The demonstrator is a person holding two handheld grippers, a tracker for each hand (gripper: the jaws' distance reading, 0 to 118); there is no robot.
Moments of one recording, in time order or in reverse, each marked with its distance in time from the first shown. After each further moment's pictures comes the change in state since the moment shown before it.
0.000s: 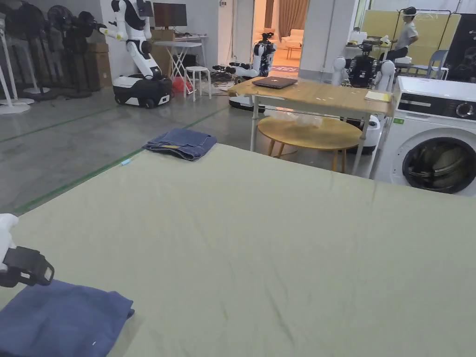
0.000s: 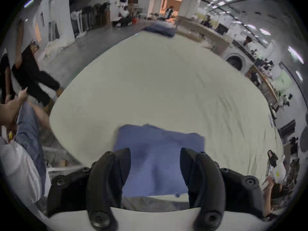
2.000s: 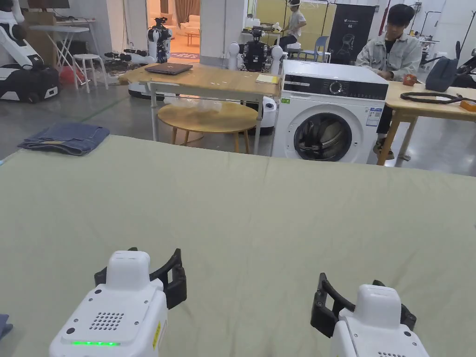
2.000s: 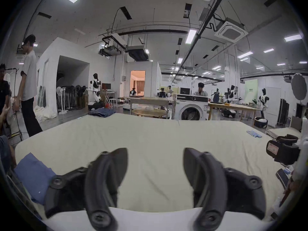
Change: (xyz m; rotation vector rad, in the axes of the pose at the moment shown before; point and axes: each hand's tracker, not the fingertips) left arm 0.382 -0.150 -0.060 0.828 -0.127 -0.242; right arm 0.028 0.044 0.027 0.343 -0.135 -0.076
